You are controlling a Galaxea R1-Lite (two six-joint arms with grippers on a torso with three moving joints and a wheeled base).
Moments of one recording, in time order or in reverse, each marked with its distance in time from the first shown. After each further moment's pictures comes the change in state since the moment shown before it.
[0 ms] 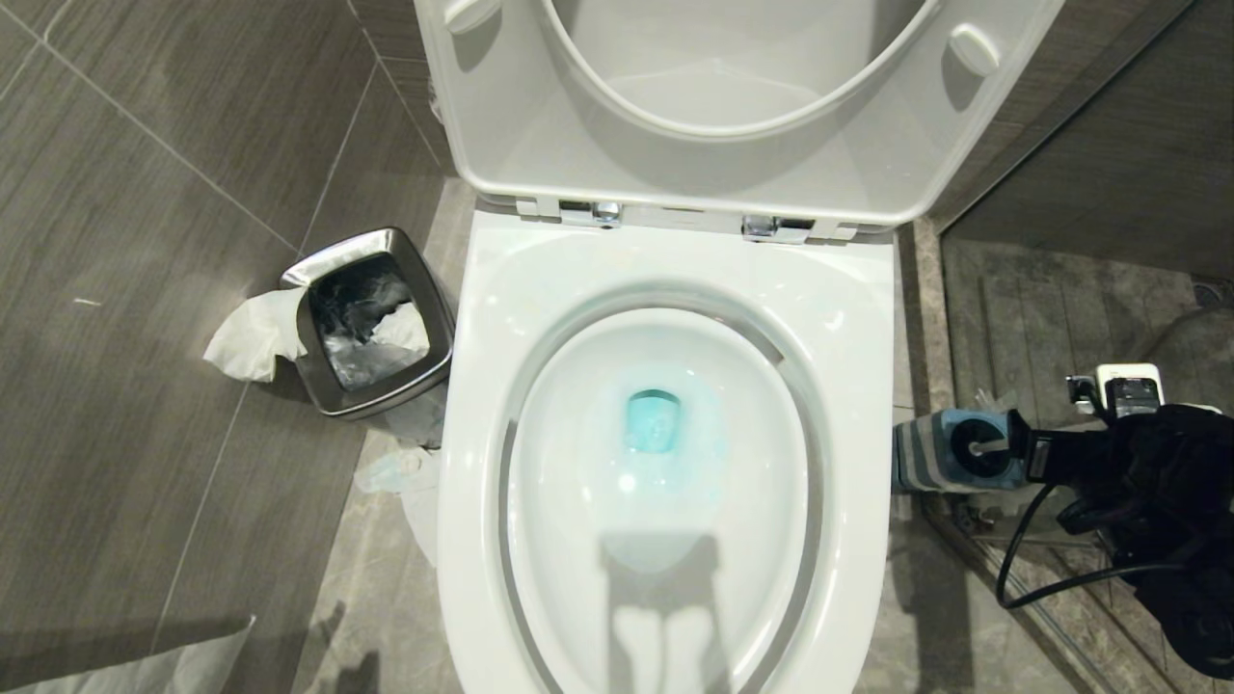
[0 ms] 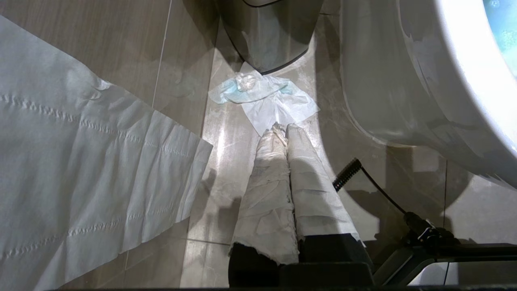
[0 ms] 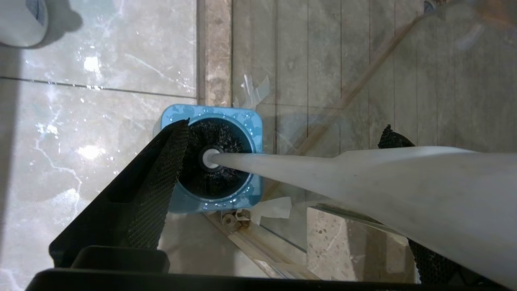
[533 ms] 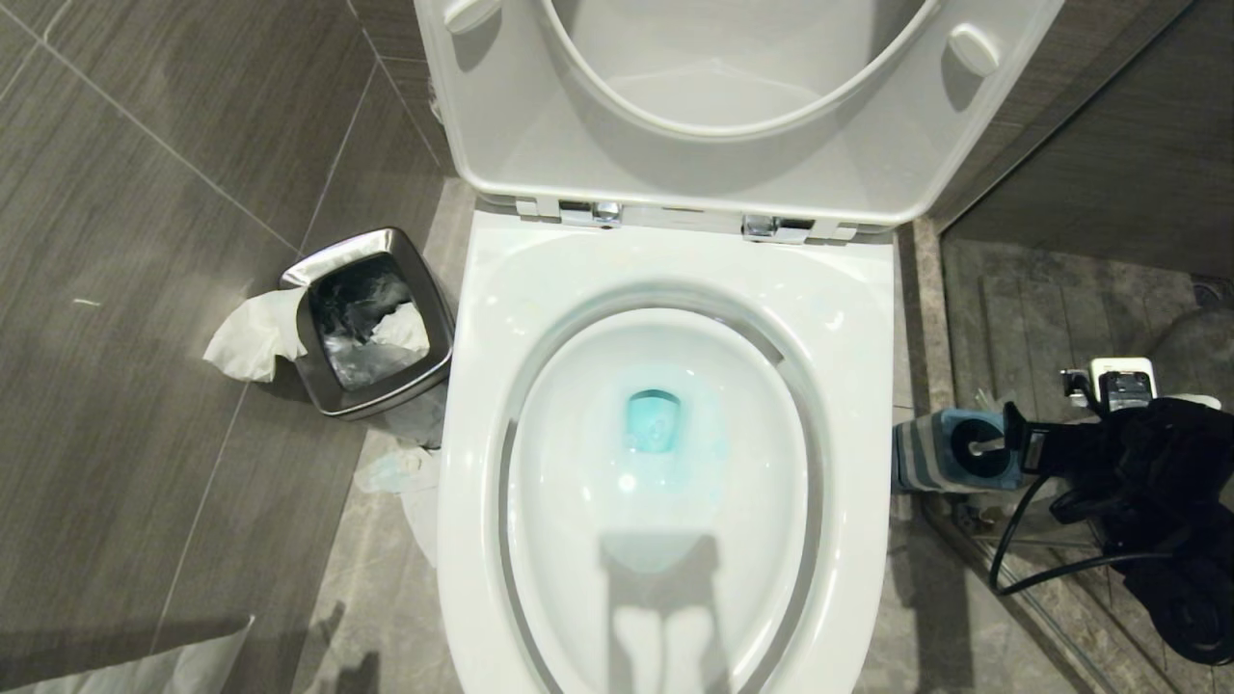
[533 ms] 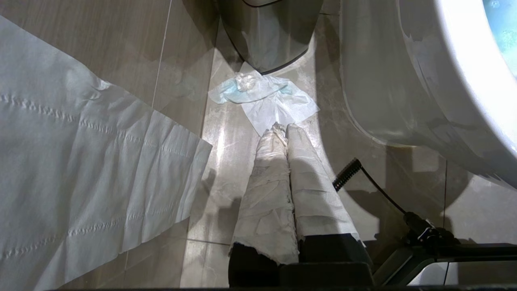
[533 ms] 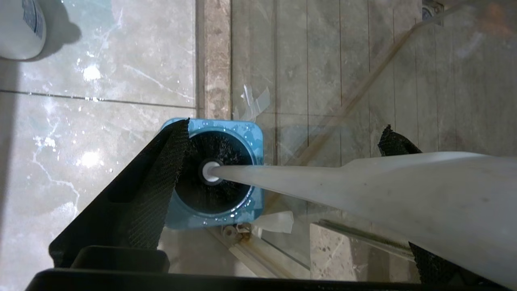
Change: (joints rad) left arm 0.000 0.000 0.000 0.000 0.000 0.000; right arm -0.004 0.024 -0.044 0.000 0.002 -0.001
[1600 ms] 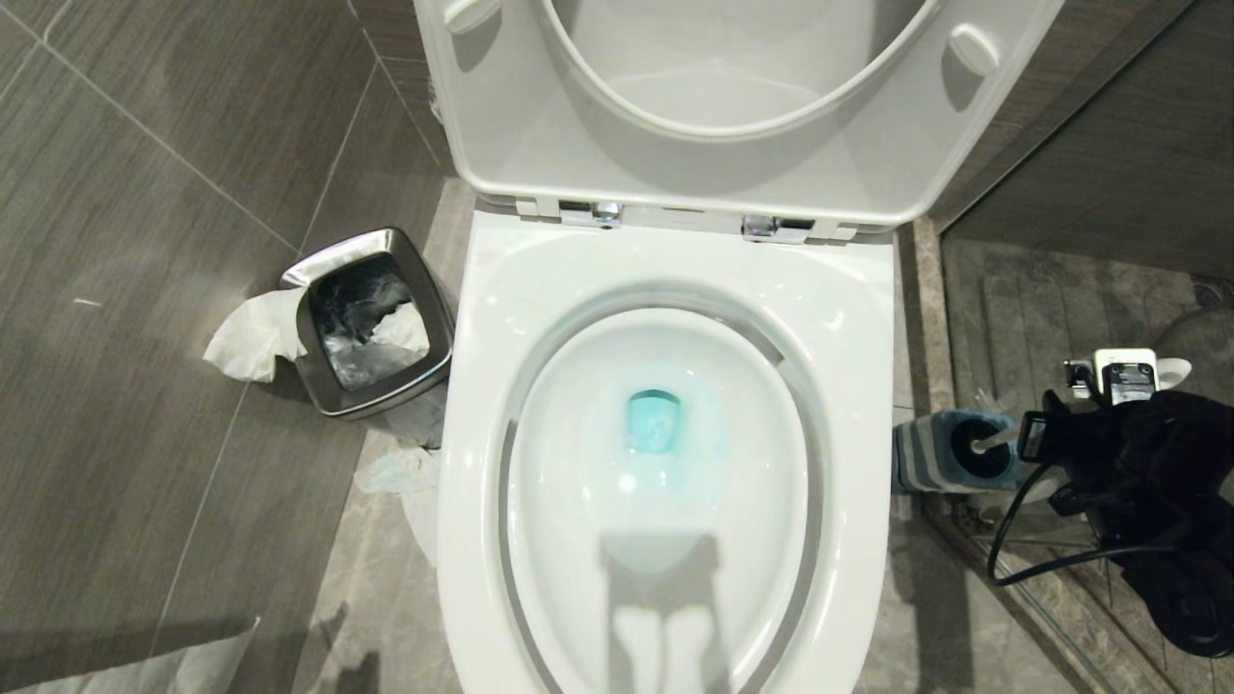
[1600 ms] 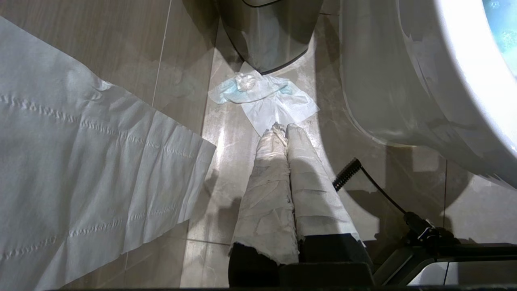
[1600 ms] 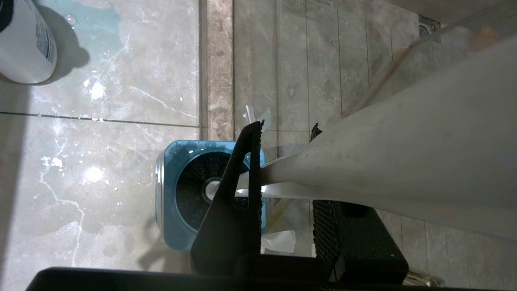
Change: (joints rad) left arm 0.000 0.000 0.000 0.000 0.000 0.000; right arm 0.001 -0.006 -0.014 0.000 0.002 0.003
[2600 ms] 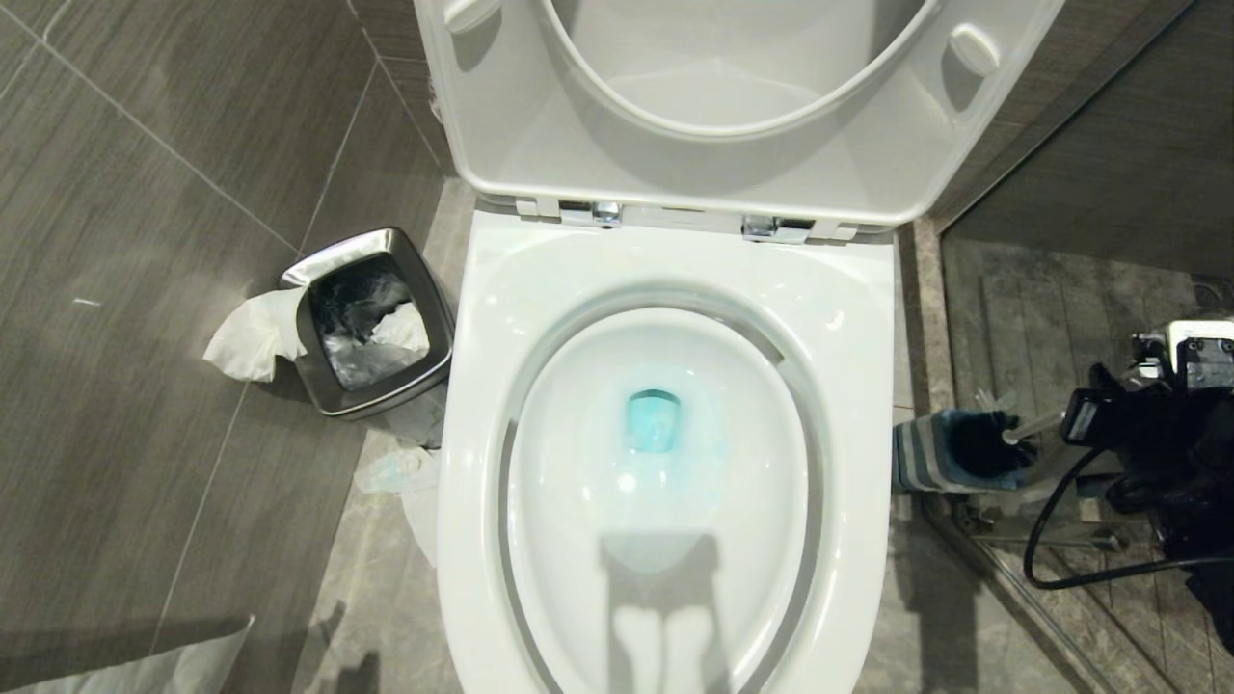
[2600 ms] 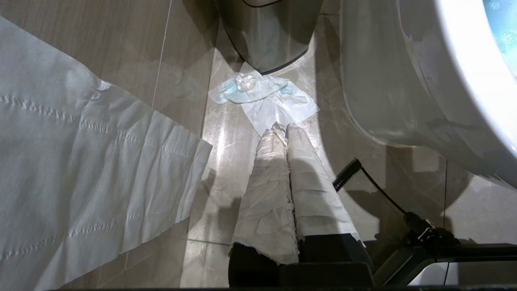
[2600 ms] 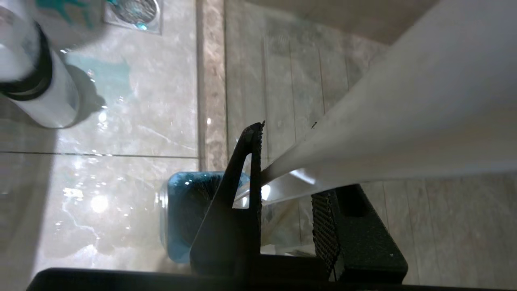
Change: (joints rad) left arm 0.000 0.000 0.000 0.000 0.000 0.000; right arm 0.001 -0.191 0.072 0.000 0.013 0.005
